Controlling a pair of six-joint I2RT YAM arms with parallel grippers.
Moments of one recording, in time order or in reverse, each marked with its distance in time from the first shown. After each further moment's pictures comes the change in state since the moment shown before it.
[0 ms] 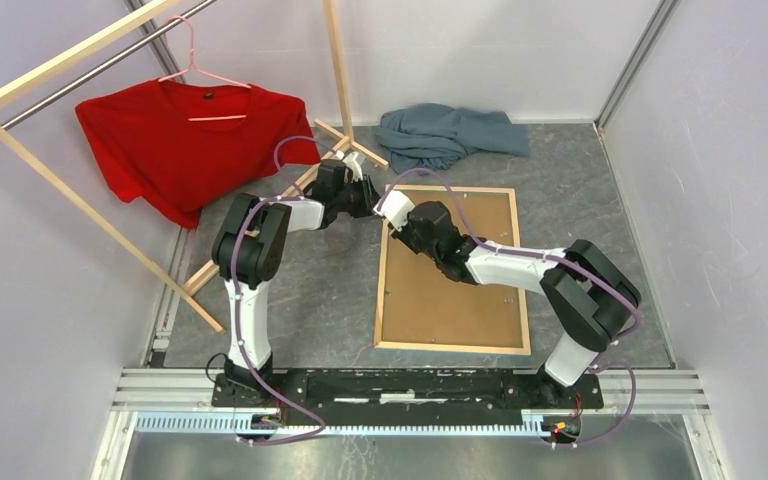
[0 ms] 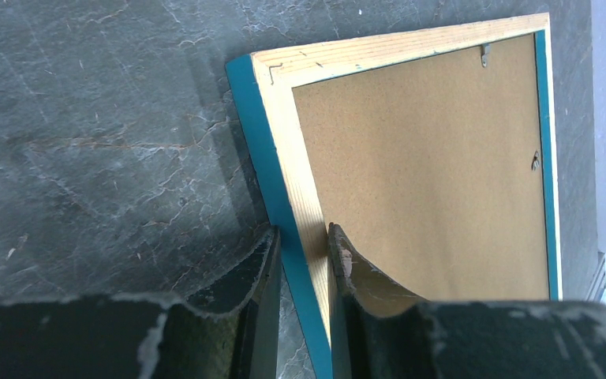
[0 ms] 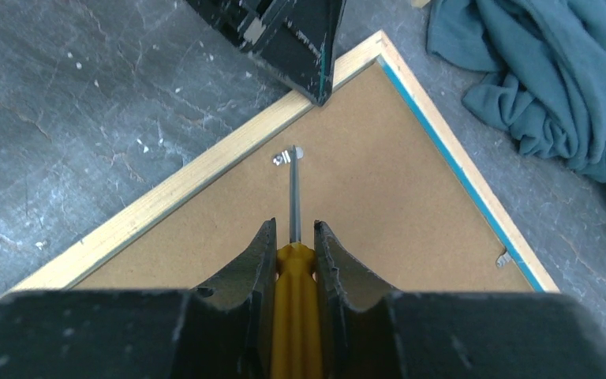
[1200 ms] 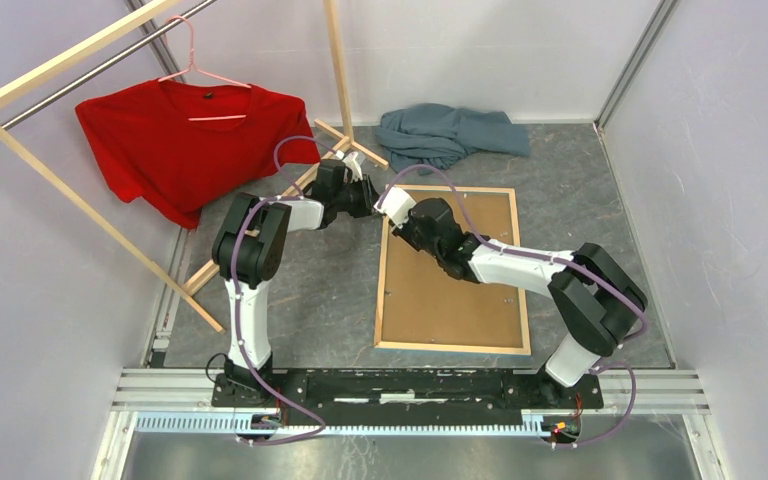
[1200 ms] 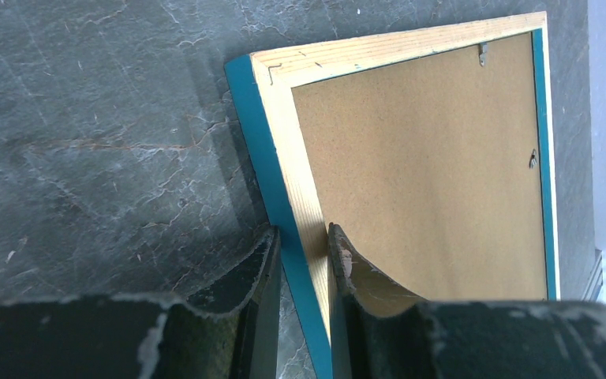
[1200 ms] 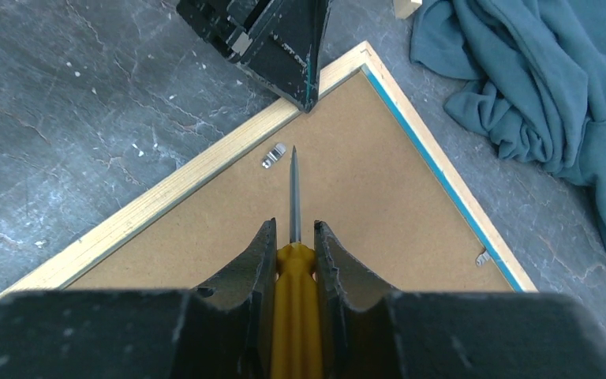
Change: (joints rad) left arm 0.003 0.003 0.002 0.002 0.013 0.000; right arm 0.000 -0.023 0.016 -0.047 0.010 -0.017
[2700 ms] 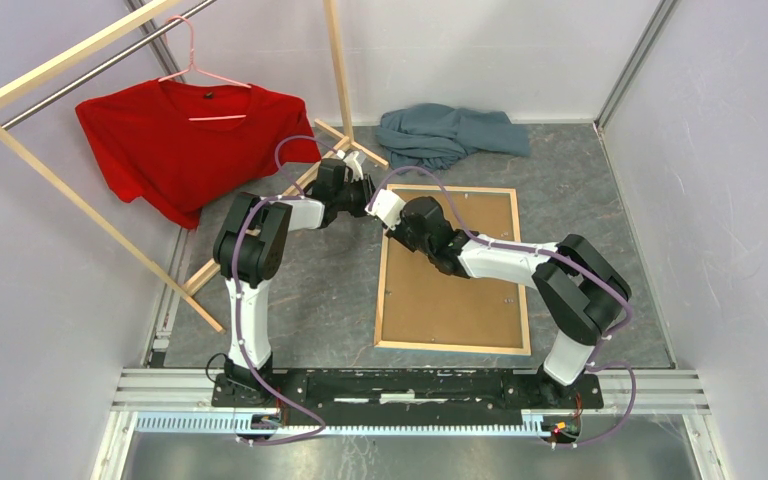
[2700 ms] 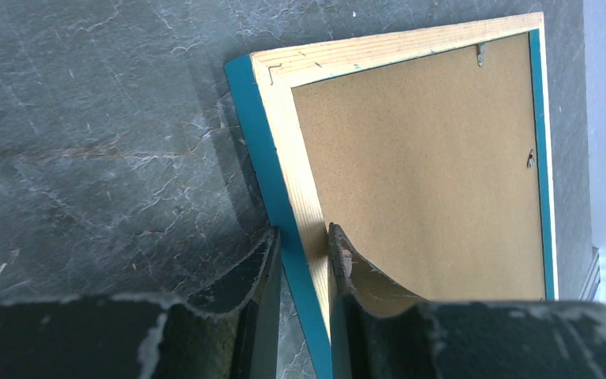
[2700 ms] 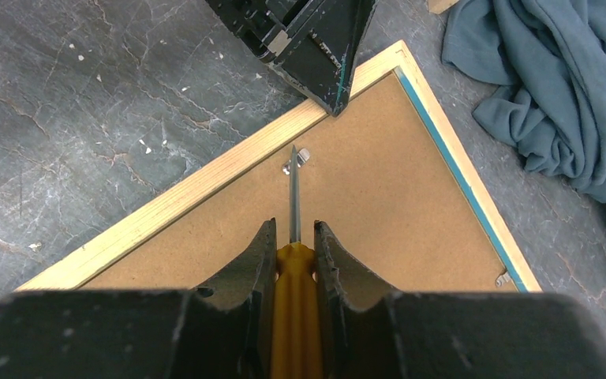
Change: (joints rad) left arm 0.000 0.011 0.011 0.001 0.010 0.000; right arm 0.001 0.077 0.064 -0.041 -0.023 -0.031
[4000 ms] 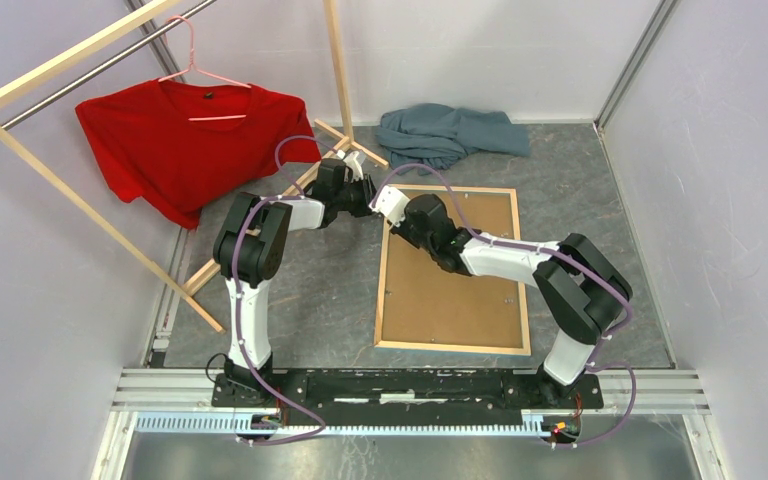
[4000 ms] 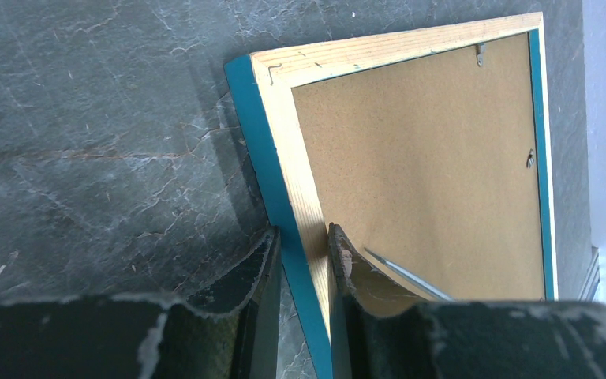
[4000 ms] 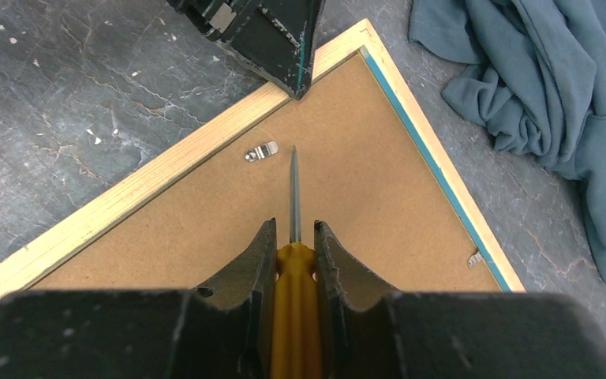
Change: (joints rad) left arm 0.000 0.002 0.002 0.001 0.002 0.000; right arm -0.017 0.000 0.000 -0.006 0.050 -0.024
